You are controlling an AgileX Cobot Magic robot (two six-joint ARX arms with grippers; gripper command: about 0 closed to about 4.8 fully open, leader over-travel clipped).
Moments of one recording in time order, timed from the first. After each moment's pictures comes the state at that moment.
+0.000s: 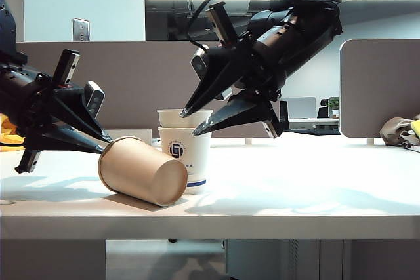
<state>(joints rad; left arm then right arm) -0.04 1.91 1.23 -0.88 1.09 0.23 0.52 1.91 1.43 -0.84 -0.92 0.02</state>
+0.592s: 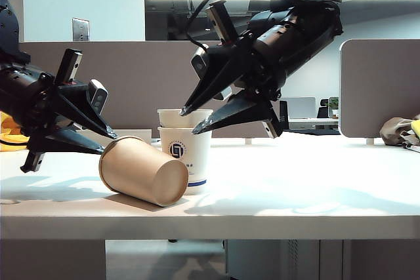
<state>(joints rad) -0.05 1.91 1.23 -0.86 1.10 0.23 0.52 1.91 1.43 -0.85 -0.94 0.02</state>
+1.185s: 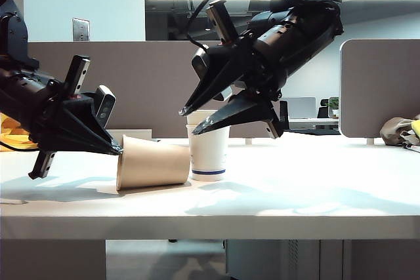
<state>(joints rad) -0.08 1.94 1.23 -0.83 1.10 0.23 0.52 1.91 1.43 -0.86 -0.94 0.02</state>
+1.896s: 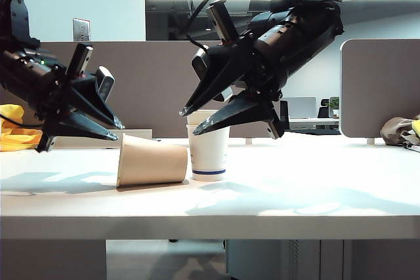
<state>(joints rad) -0.05 1.94 1.37 -0.85 1.04 0.23 0.52 1.91 1.43 -0.86 -0.94 0.02</state>
